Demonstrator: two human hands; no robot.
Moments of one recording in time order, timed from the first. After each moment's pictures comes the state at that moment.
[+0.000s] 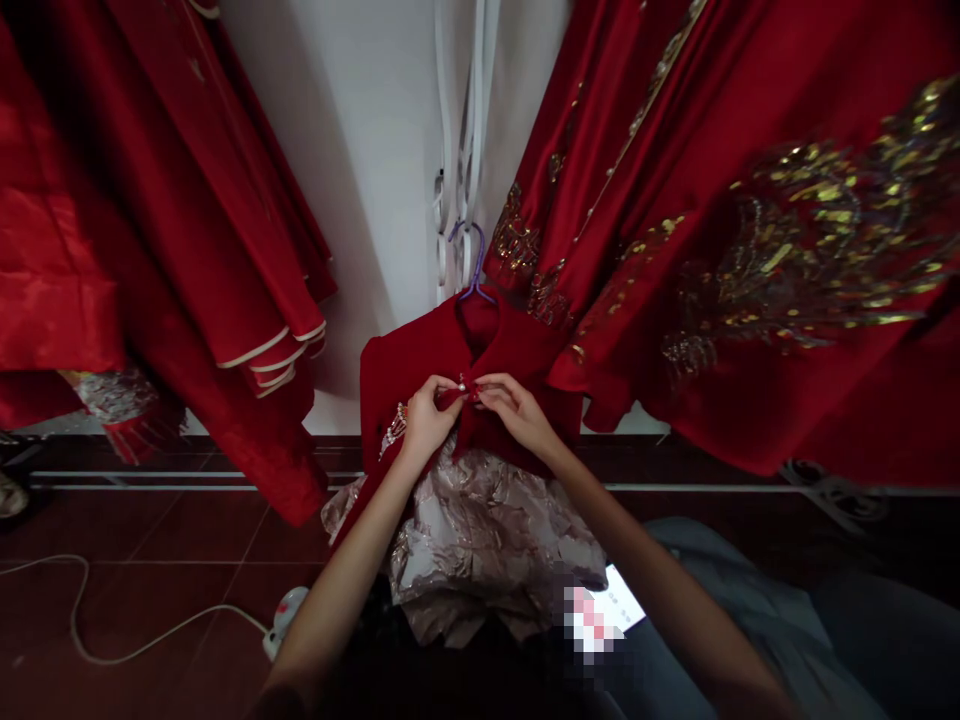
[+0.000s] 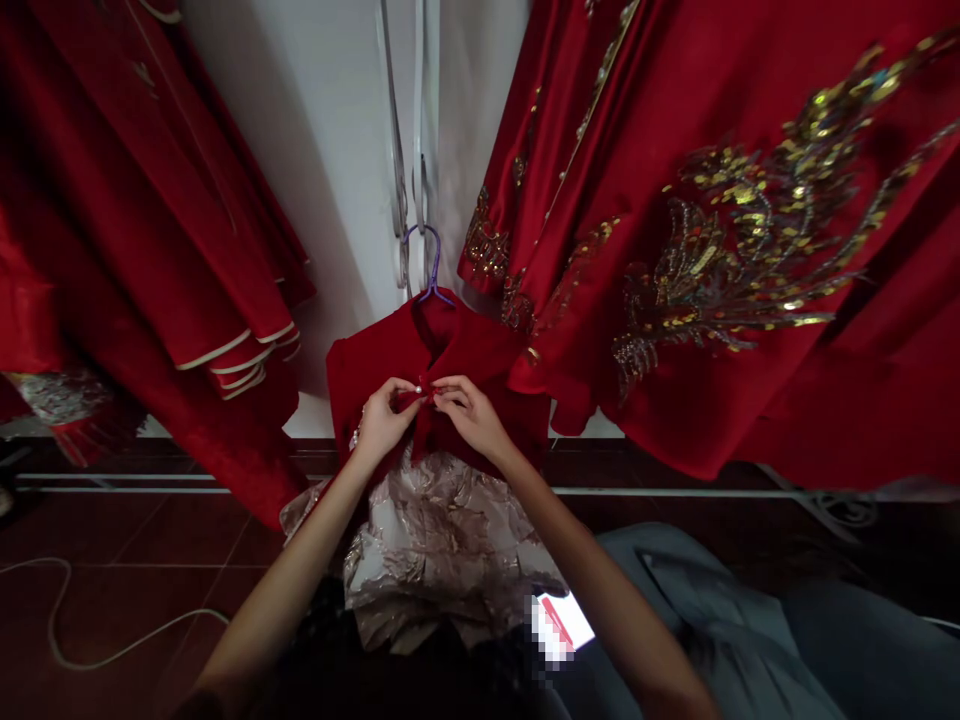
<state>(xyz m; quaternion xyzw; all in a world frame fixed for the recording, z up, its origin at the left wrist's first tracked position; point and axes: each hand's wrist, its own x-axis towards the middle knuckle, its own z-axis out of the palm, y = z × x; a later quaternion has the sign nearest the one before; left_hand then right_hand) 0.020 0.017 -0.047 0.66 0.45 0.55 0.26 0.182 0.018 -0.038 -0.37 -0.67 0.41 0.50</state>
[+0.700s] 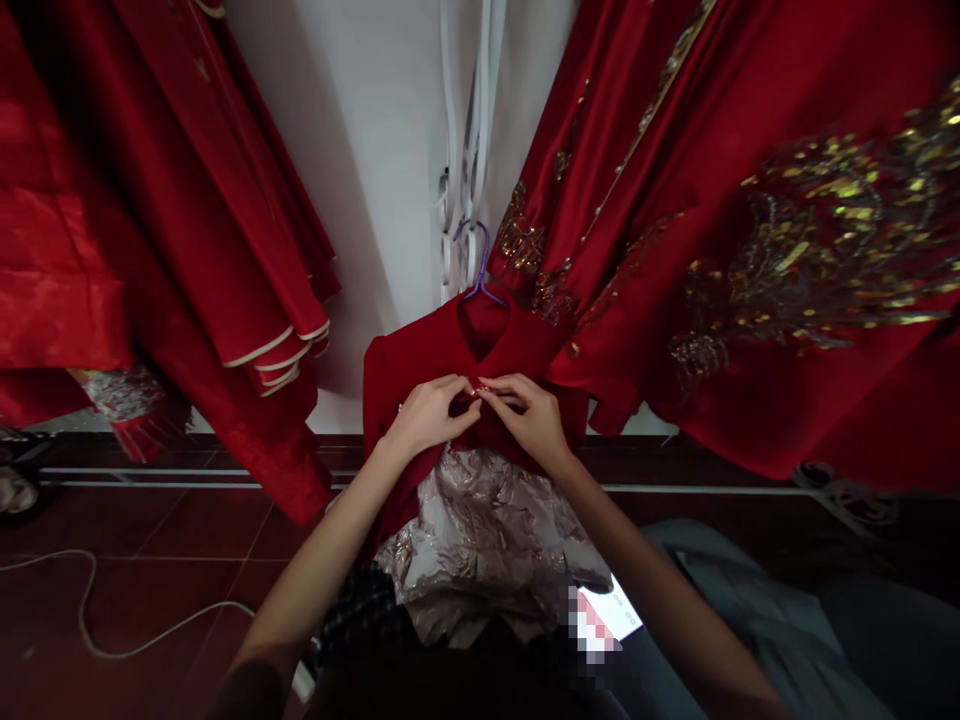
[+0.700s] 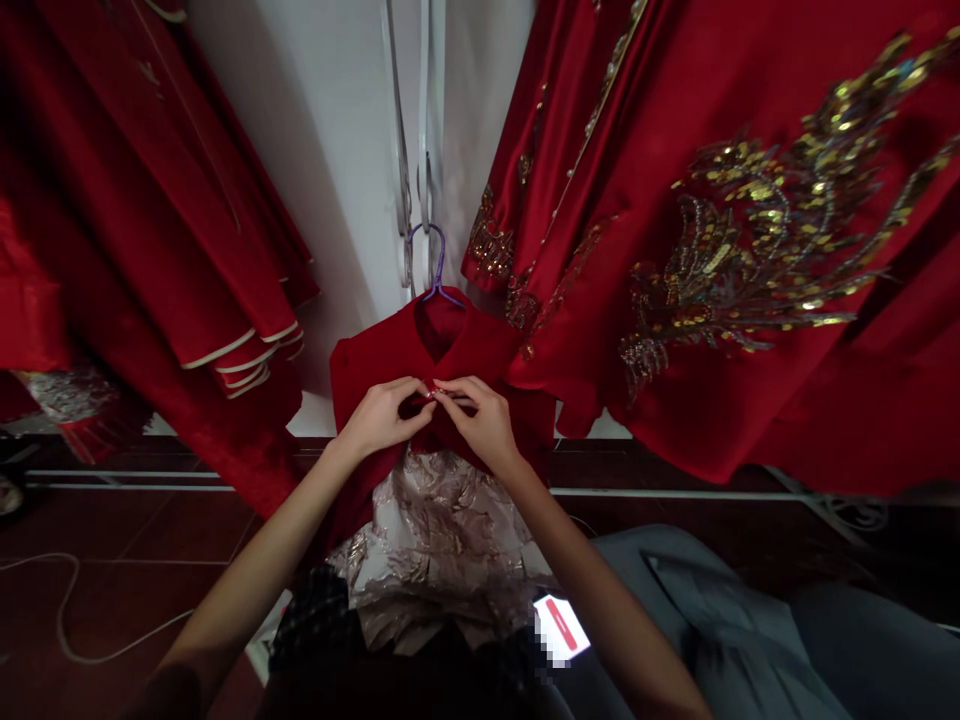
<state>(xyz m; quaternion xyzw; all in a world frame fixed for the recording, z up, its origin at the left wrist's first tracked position) 0.000 -0.001 -0.001 0.86 0.37 0.35 0.06 0.177 -0.003 -0.022 -0.37 -0.71 0.19 0.56</state>
